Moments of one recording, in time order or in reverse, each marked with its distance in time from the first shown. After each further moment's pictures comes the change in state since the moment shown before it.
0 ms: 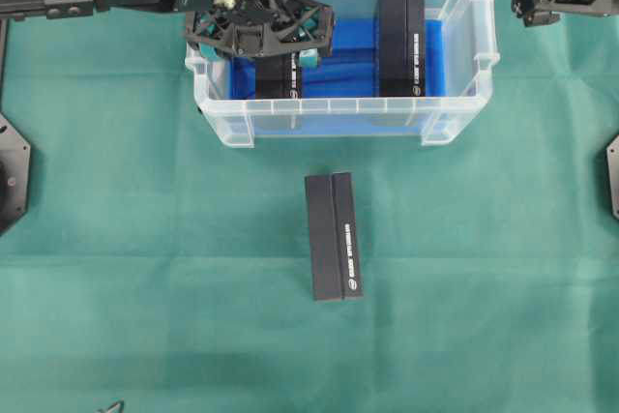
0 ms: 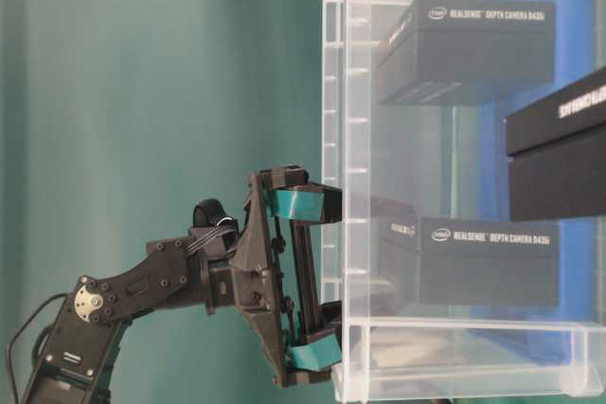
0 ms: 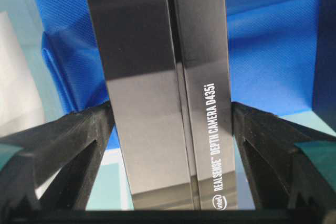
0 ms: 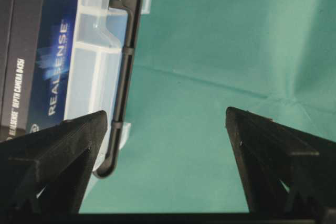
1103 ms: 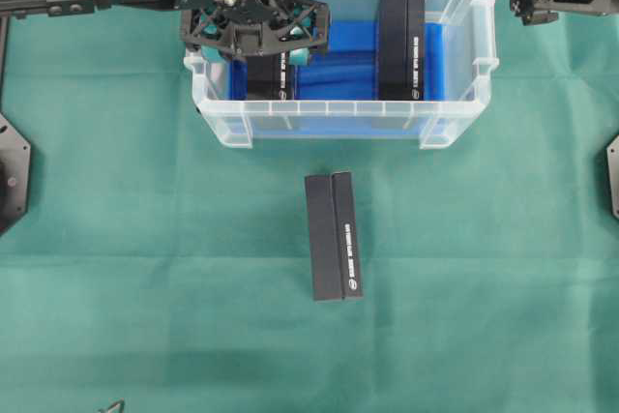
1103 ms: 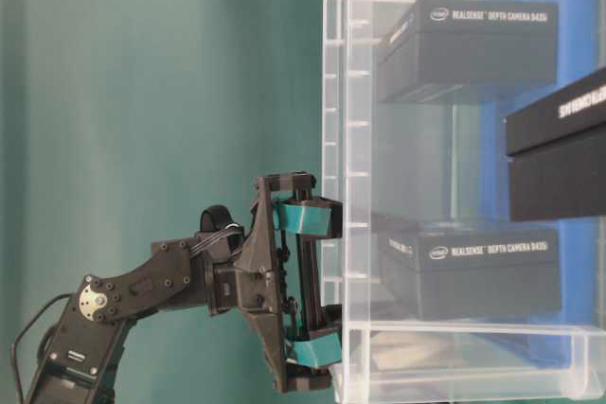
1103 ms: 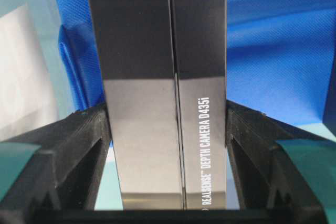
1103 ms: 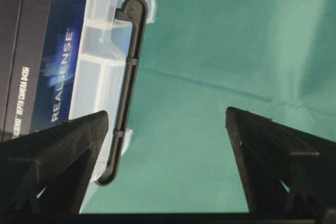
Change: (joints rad) left arm 0.006 0.003 -0.003 -0.025 0.009 -0.029; right arm 0.000 -0.002 0.000 0.000 -0.011 0.000
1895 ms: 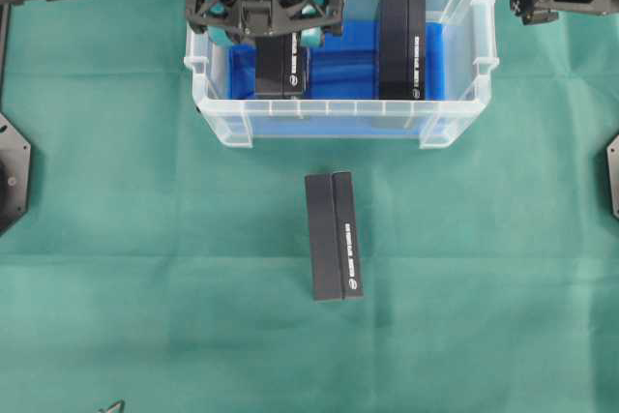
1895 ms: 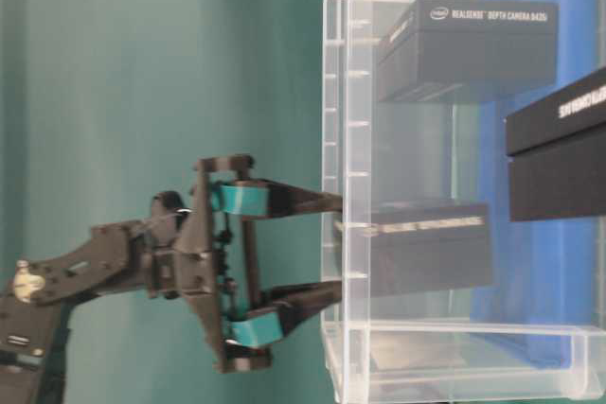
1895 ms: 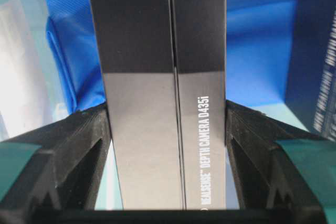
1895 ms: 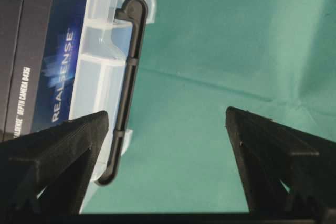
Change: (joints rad) left arm 0.000 -0.006 -0.155 0.005 0.137 0.009; right arm 0.000 0.000 0.000 0.000 0.000 0.000
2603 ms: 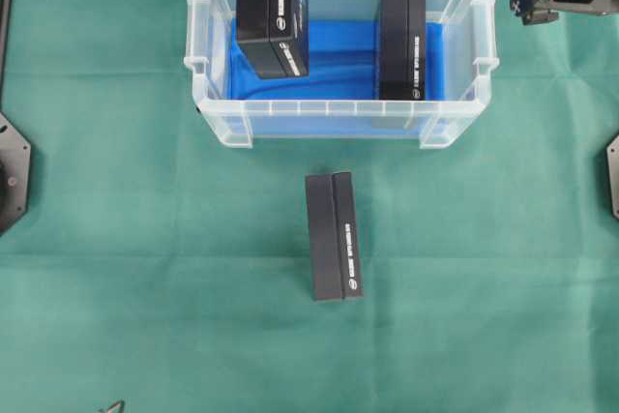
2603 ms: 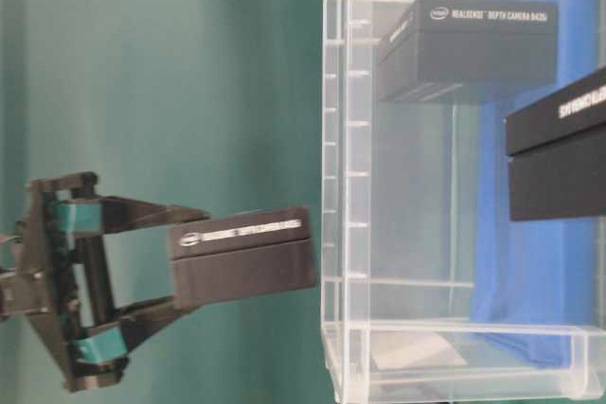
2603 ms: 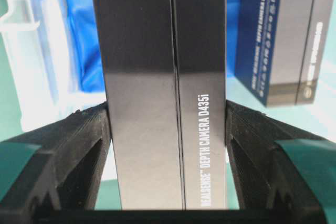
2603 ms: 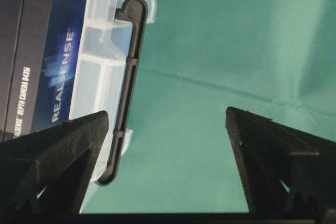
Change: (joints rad) left arm 0.021 -0.081 -0.250 0.008 0.258 0.005; right arm 0.000 0.002 0.000 -0.002 0.000 0.000
